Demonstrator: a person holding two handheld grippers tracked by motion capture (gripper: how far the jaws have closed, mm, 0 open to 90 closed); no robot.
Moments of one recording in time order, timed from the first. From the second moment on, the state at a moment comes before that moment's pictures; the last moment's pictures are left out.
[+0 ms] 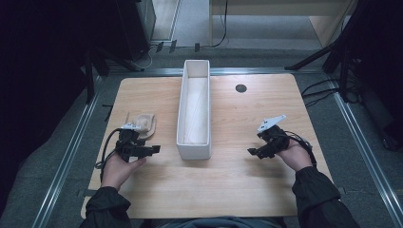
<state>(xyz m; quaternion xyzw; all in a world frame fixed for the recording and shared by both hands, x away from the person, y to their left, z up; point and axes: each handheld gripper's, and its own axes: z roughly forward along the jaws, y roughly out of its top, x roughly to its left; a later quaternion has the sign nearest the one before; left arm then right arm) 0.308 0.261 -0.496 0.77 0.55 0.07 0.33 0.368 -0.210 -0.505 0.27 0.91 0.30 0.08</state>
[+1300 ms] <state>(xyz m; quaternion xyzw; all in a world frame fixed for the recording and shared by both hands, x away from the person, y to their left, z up) 0.363 0.280 -0.465 0.75 0.60 0.05 0.27 0.366 -0.210 -0.508 0.26 0.92 0.28 0.08</state>
